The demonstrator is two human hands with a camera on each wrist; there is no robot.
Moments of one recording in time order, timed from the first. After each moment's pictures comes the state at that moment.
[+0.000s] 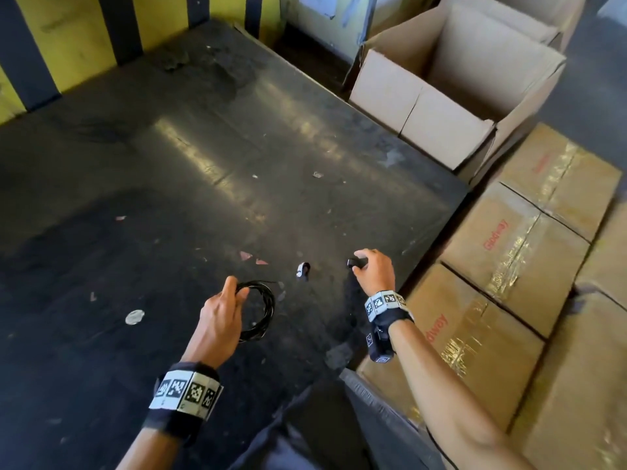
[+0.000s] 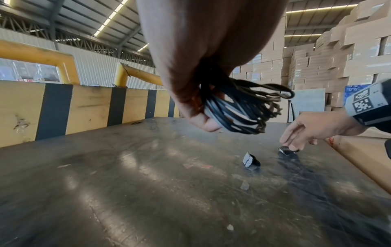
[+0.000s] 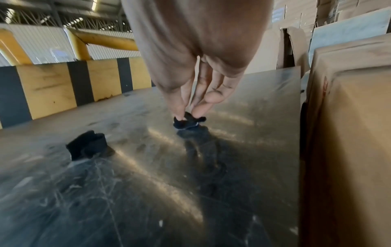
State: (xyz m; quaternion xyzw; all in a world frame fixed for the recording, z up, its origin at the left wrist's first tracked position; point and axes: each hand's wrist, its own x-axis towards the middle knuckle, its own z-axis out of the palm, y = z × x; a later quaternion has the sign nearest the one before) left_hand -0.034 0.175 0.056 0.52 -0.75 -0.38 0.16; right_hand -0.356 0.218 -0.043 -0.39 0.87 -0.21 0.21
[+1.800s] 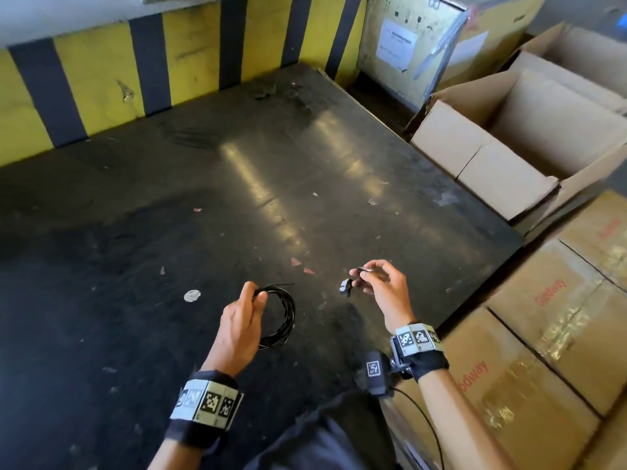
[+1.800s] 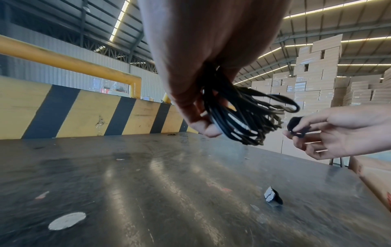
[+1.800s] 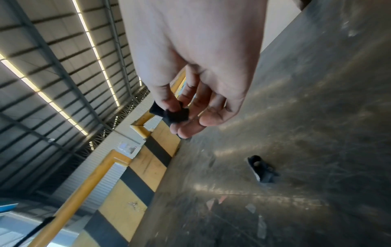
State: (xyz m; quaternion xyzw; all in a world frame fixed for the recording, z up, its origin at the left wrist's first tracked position) left_hand 0.013 0.207 0.086 0.58 -0.66 -0.39 0.27; right_hand -0.265 0.209 0.047 -0.29 0.67 -0.52 0.44
